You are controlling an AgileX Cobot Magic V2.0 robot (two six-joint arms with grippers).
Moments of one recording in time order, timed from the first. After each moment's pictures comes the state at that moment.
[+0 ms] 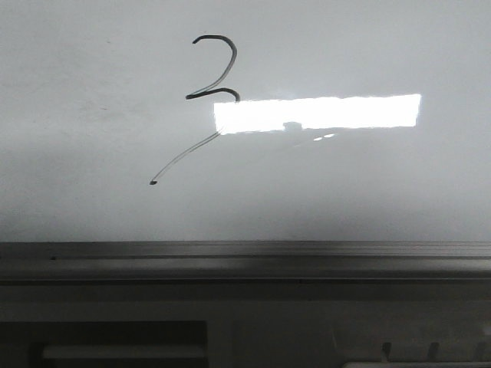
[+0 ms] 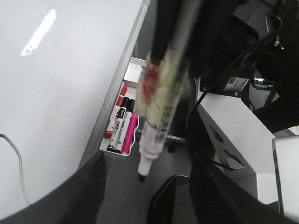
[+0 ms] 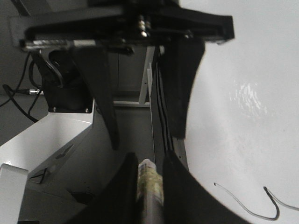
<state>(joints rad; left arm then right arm) -0.71 0.98 -1.08 -0.69 1.05 0.81 0.82 1.03 -1.22 0.60 0.93 -0.94</state>
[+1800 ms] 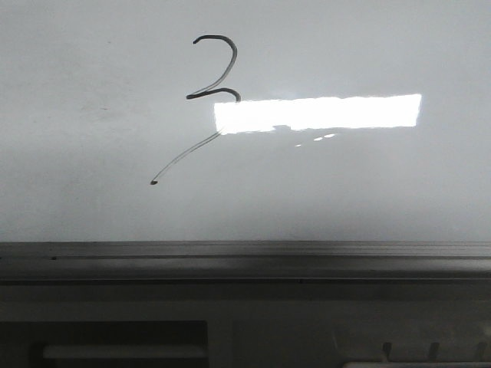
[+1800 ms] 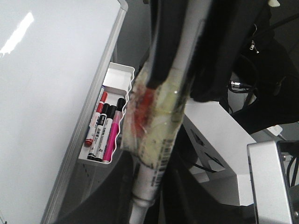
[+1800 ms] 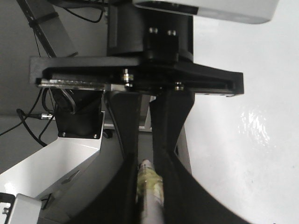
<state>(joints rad) -0.71 0.99 -1.08 -0.75 1.08 0.84 0.86 1.03 -1.22 0.68 0.86 -0.98</state>
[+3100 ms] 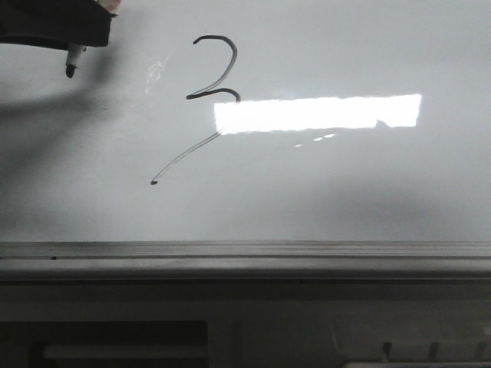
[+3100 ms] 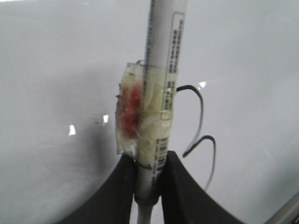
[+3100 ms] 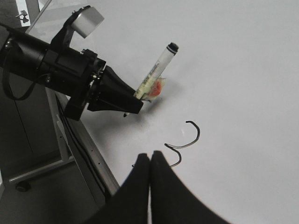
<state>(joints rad) -0.71 1.03 -0.59 -0.86 -0.02 0.65 0.50 0.69 -0.85 0.72 0.63 -0.89</state>
